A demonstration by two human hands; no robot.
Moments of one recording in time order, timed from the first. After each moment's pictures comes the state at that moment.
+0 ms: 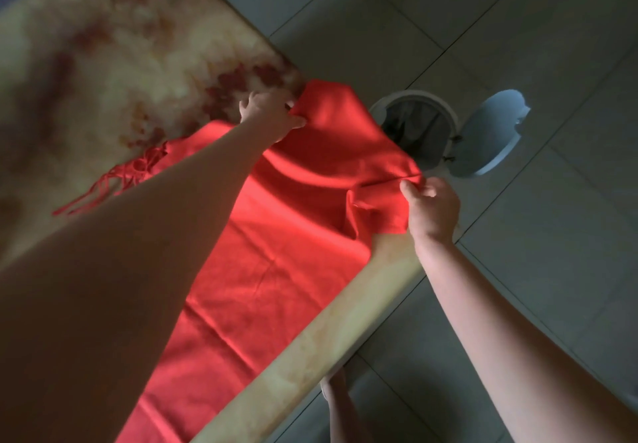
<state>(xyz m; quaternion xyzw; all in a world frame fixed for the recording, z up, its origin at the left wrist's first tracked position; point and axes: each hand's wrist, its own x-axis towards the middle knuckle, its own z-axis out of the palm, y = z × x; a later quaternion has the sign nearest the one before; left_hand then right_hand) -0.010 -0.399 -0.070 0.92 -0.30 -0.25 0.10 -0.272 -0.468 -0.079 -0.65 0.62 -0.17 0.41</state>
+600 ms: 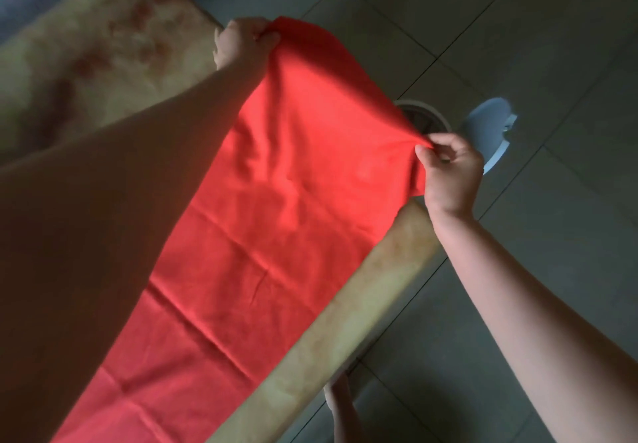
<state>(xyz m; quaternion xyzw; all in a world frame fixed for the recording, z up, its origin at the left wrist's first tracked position) 0.039 -0.435 -0.011 0.89 -0.24 -0.16 0.34 -0.252 -0.519 -0.050 -0.65 0.52 -0.32 0.44</state>
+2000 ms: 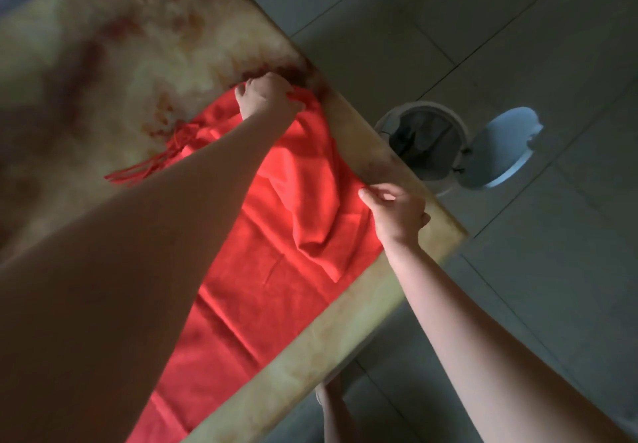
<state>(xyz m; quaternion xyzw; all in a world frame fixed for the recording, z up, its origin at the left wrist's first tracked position) -0.002 -0.377 -0.039 0.94 -0.22 -0.19 0.18 -0.231 -0.421 -0.070 -0.71 0.57 -0.08 0.41</state>
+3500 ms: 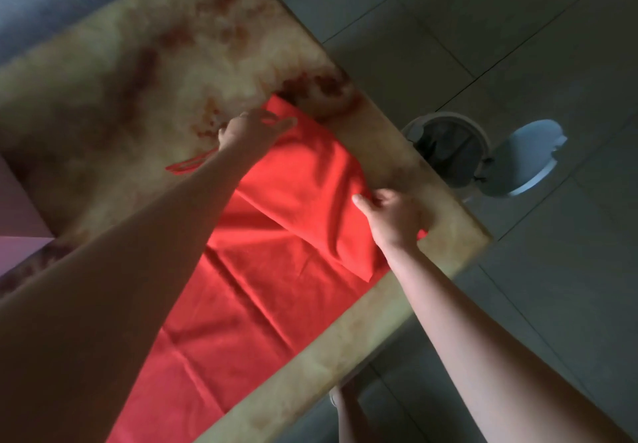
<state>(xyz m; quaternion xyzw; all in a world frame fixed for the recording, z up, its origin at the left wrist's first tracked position) 0.012 -0.280 -0.029 0.93 -0.14 -0.27 0.23 -0.207 -0.379 -0.057 -0.78 0.50 -0.05 0.38</state>
